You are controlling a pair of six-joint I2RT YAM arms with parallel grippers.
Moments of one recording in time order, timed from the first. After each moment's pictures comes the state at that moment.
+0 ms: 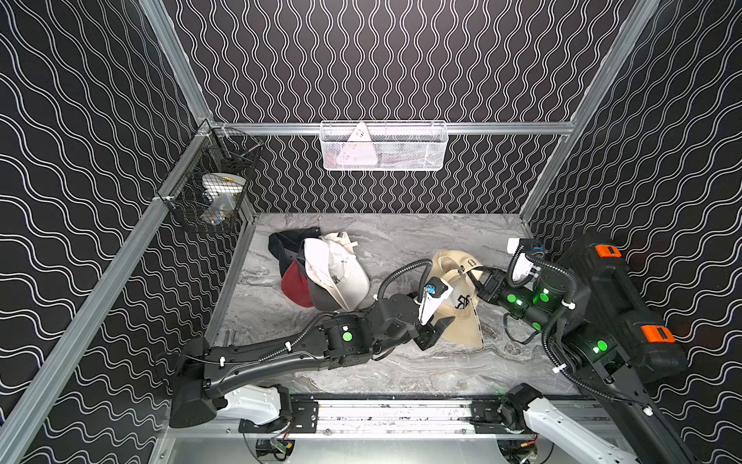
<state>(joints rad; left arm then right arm) -1.20 1.31 1.14 -0.15 -0.25 -0.16 0.51 0.73 1.02 -0.53 -0.10 0.75</state>
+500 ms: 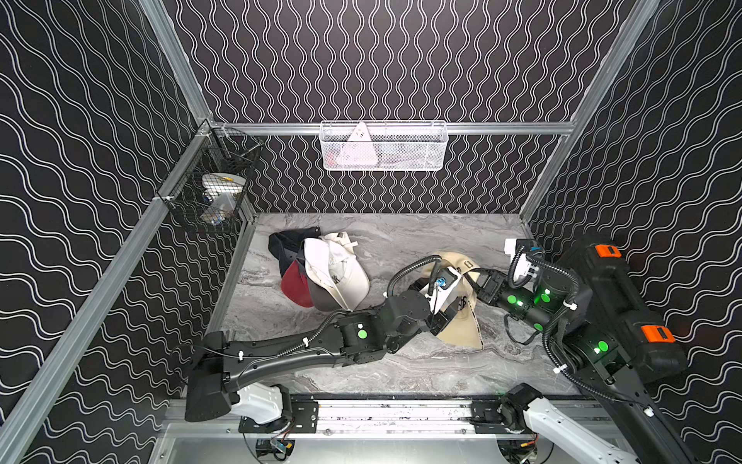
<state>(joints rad) -1.20 1.41 1.20 -0.02 -0.44 -0.05 0.51 0.73 1.03 -0.52 -0.17 0.77</state>
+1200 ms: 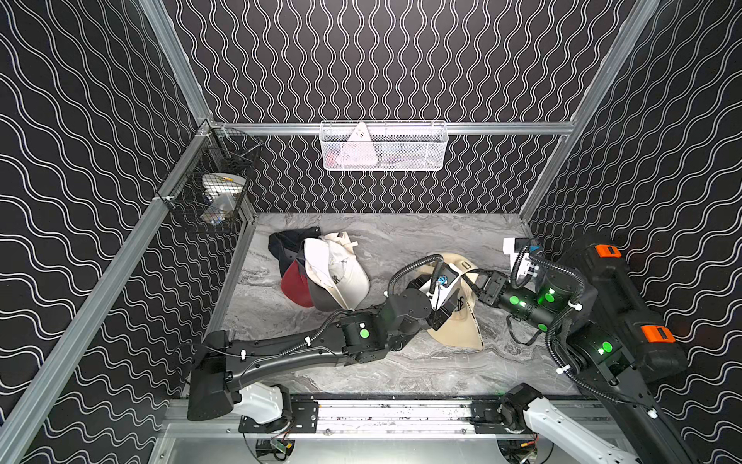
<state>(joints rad) -1.20 1.42 1.21 0.01 -0.50 0.01 0.51 0.73 1.05 -0.52 -0.25 0.78</state>
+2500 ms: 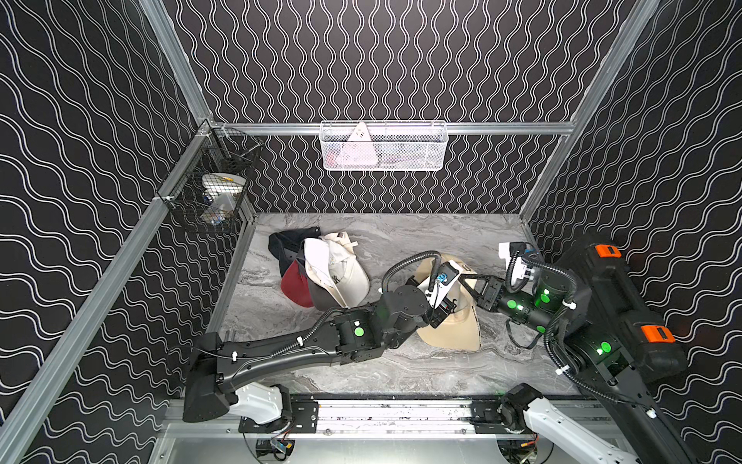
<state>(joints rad) -1.20 1.39 1.25 -0.05 -0.47 0.05 0.51 0.73 1.04 -0.60 -0.24 0.70</state>
